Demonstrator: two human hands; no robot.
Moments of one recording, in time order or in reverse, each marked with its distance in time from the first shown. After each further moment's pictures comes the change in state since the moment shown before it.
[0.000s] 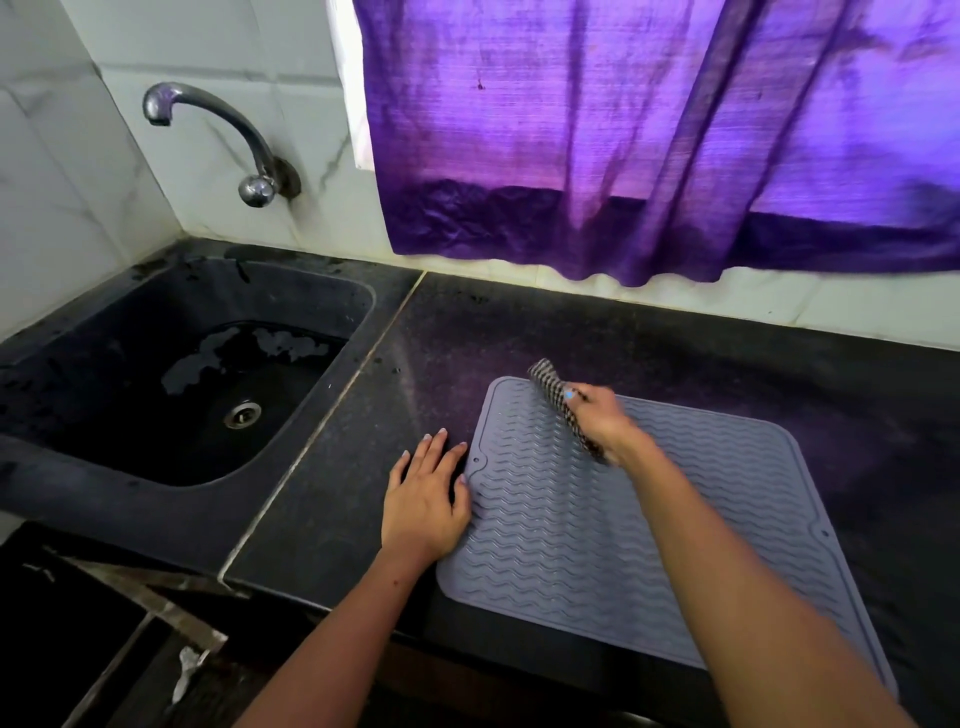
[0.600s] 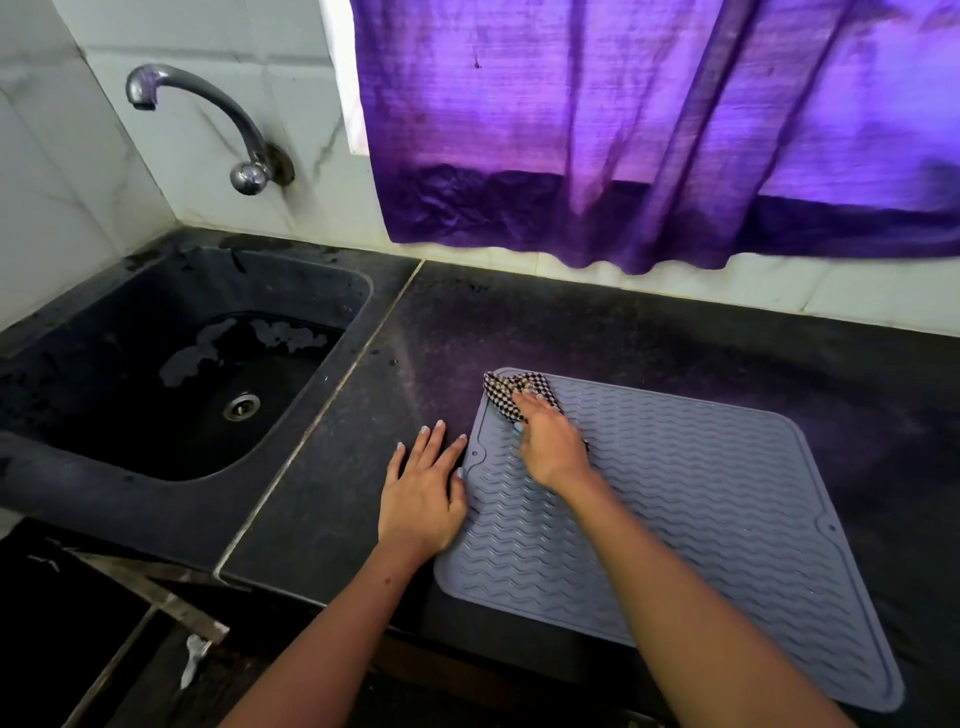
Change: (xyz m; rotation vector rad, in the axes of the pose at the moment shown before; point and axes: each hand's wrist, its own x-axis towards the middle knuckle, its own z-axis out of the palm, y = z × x) left_hand 0.001 0.000 0.001 0.045 -0.049 -0.008; right_hand -0.018 0.005 0.055 -0.500 -0.022 -0.300
